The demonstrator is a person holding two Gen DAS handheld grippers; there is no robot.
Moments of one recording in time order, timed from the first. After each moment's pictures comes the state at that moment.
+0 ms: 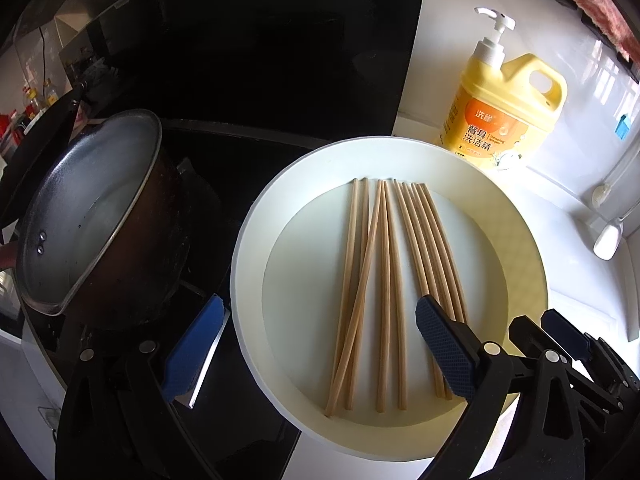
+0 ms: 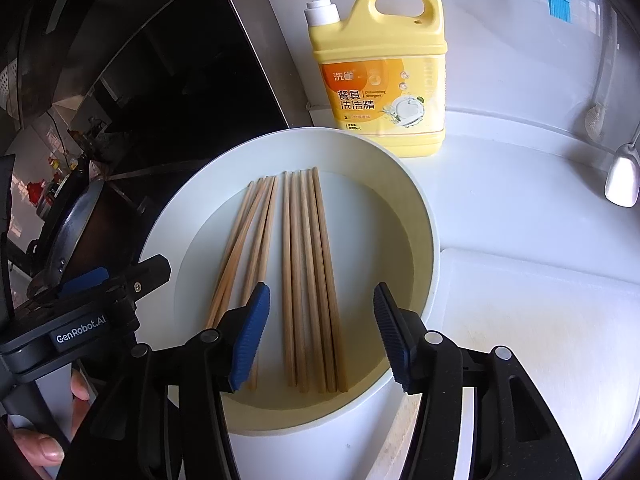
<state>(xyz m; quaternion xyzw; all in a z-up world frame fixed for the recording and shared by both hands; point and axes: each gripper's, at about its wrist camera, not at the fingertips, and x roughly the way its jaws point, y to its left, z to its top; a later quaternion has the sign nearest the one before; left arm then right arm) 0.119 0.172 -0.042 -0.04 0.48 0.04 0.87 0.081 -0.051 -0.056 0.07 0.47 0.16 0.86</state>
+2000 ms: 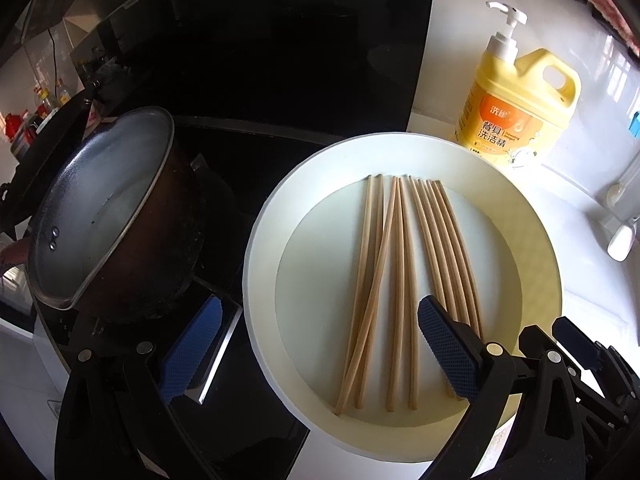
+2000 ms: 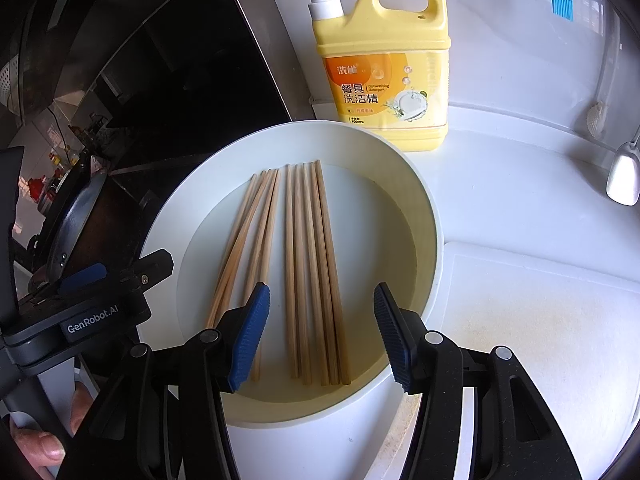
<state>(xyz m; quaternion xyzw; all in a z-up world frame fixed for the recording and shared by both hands) 0.118 0.172 -0.046 -0.03 0.49 0.07 0.87 0.076 -0.049 -0.053 0.07 0.48 0.16 0.86</state>
